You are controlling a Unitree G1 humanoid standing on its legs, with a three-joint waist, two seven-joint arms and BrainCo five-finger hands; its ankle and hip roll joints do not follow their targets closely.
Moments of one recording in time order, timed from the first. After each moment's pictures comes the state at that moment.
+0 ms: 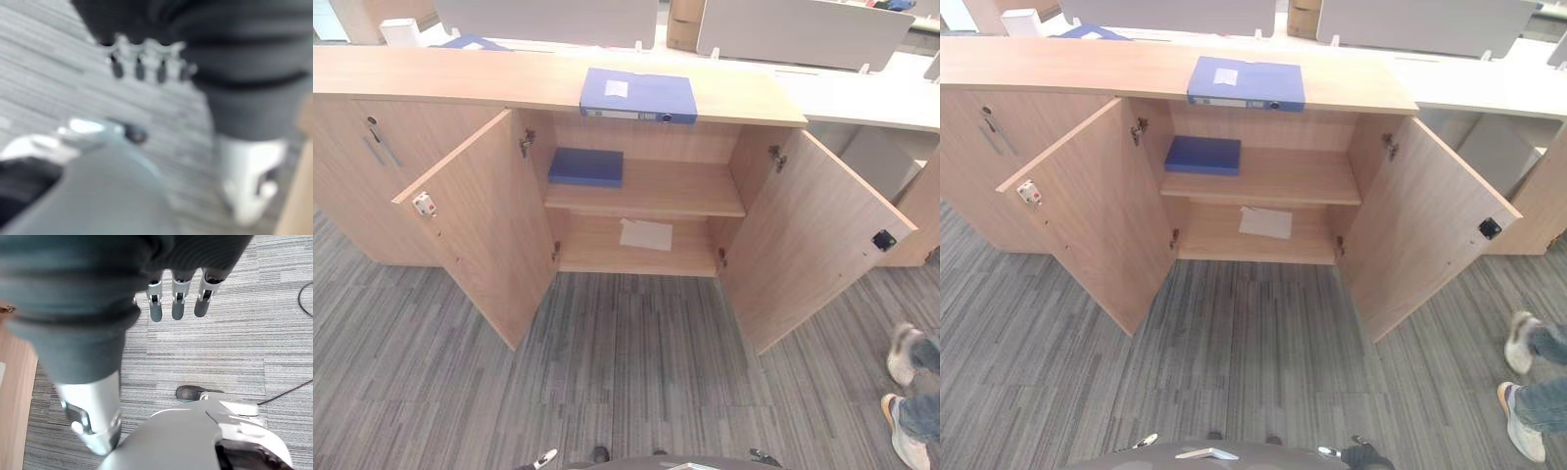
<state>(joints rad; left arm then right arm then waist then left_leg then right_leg) 0.07 0.20 -0.20 1.21 -0.62 0.10 -0.18 0.06 -0.15 0.28 1.21 0.30 0.01 0.09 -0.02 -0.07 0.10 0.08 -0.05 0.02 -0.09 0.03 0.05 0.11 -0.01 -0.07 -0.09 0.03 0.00</state>
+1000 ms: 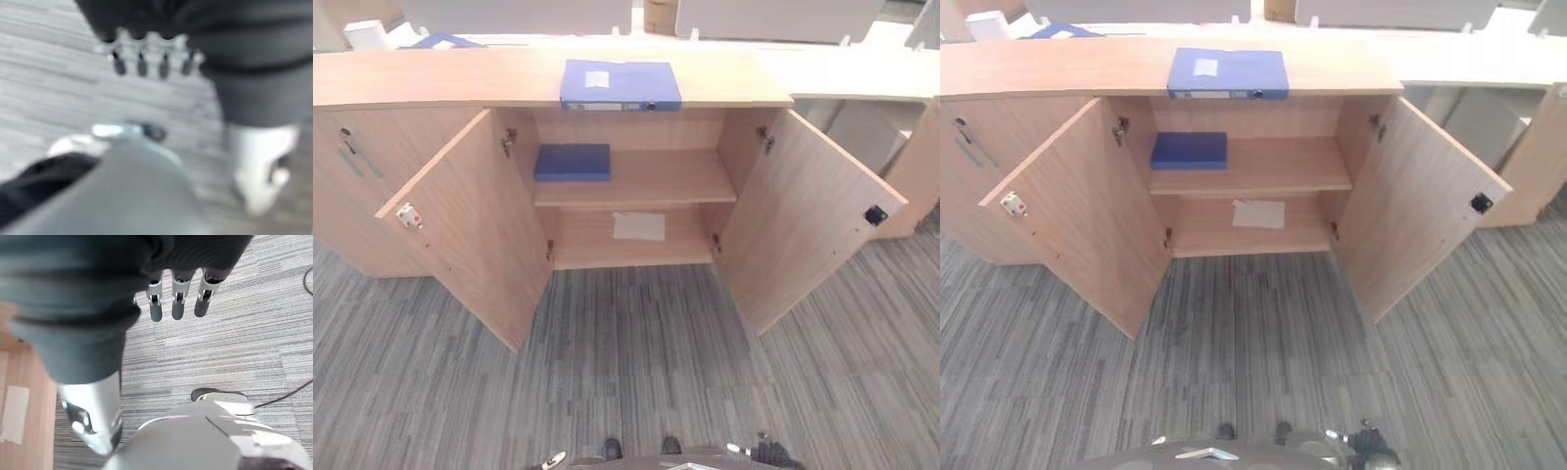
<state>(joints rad) 0.02 0.18 -0.21 1.22 -0.61 0.19 -0.21 0.02 -0.16 0.23 1.22 0.30 -0.12 0.05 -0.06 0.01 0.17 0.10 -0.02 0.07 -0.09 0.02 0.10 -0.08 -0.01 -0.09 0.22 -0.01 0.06</state>
